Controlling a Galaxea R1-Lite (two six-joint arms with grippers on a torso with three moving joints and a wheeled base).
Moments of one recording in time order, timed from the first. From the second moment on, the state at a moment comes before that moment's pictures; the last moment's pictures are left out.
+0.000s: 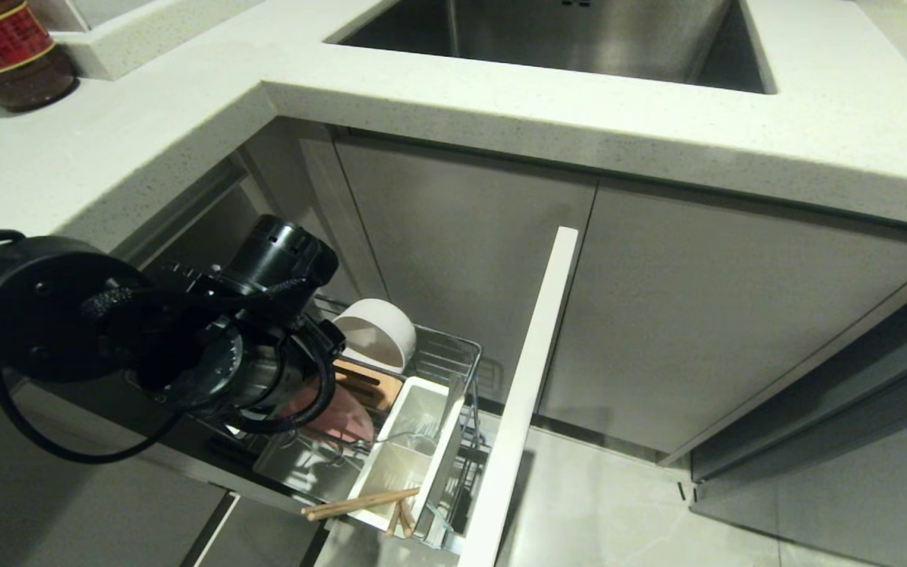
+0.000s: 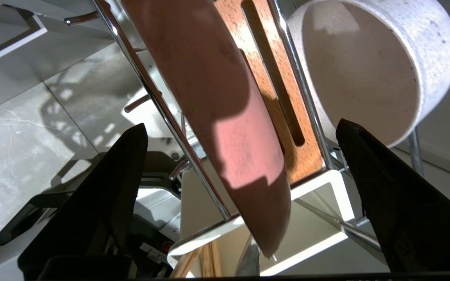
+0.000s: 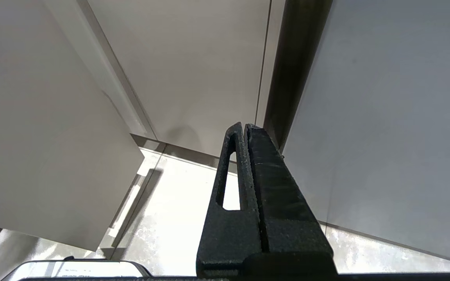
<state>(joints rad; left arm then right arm) -0.58 1.65 -1.17 0.45 0.55 -1.20 0.00 0.00 0.00 -0.08 0.00 0.02</state>
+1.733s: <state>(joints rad) -0.73 1.44 -1.31 0.53 0.53 -1.20 0.00 0.00 0.00 -0.08 0.00 0.02</state>
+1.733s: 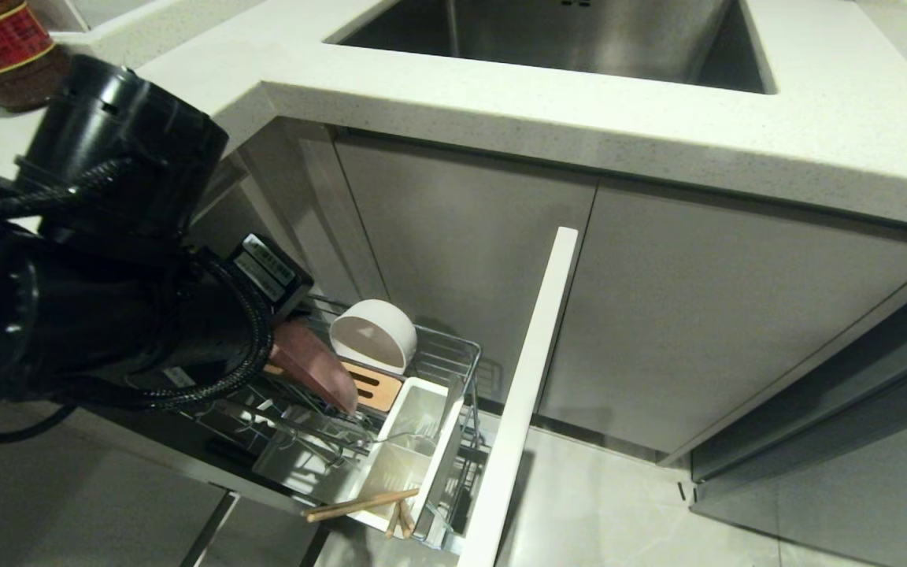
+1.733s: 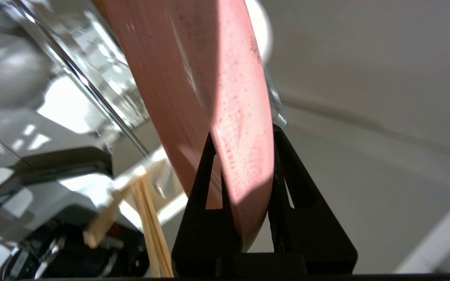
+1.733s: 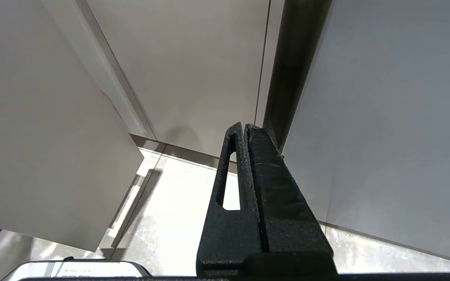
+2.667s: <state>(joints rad) -0.91 1.29 -1.76 0.68 0.54 -0.86 0.00 0.00 0.00 -0.08 0.00 0.02</state>
